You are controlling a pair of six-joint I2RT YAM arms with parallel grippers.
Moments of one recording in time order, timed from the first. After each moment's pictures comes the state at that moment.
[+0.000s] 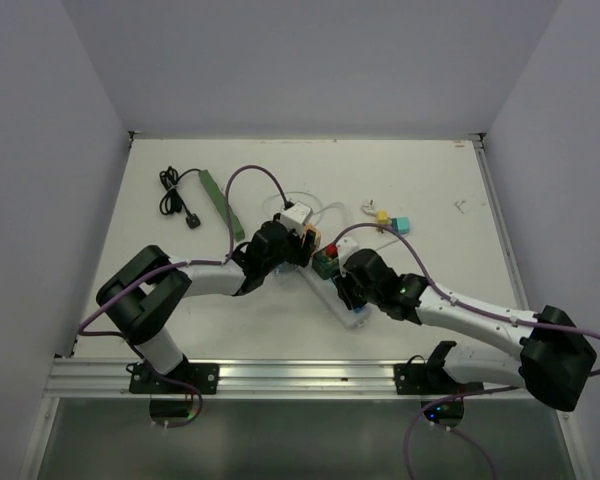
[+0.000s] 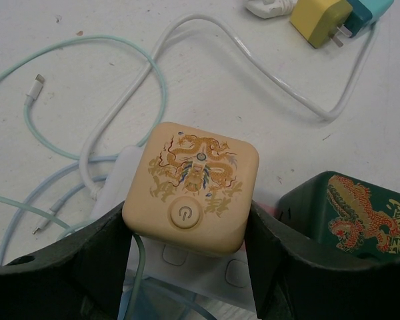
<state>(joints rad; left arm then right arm) -0.76 1.67 0.71 0.52 -0.14 -0.14 0.87 1.15 0.60 -0.27 0.13 0.17</state>
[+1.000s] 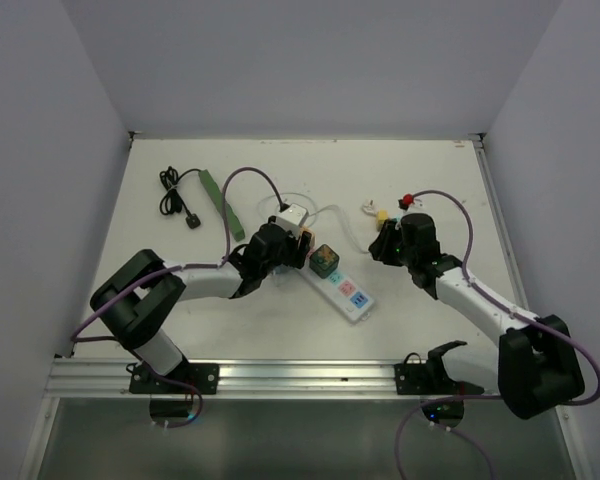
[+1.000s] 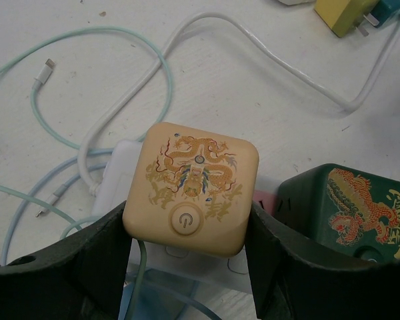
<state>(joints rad) -0.76 1.63 0.69 0.48 -0.19 -0.16 0.36 1.16 0.59 -0.08 0.03 0.47</state>
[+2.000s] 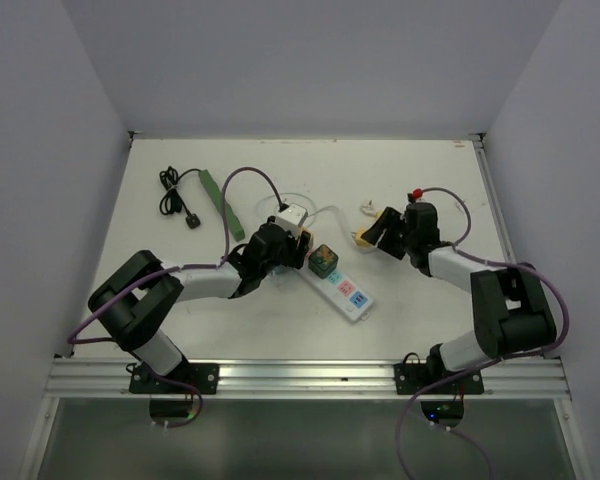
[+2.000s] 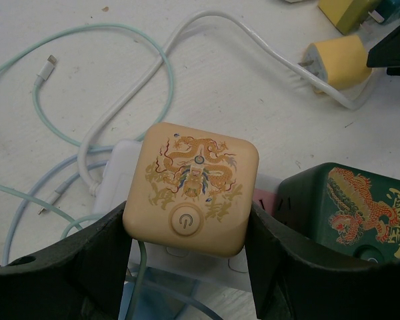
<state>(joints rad) -0.76 1.62 0.69 0.45 -0.20 -0.16 0.19 1.53 0.64 0.19 -0.19 0.70</state>
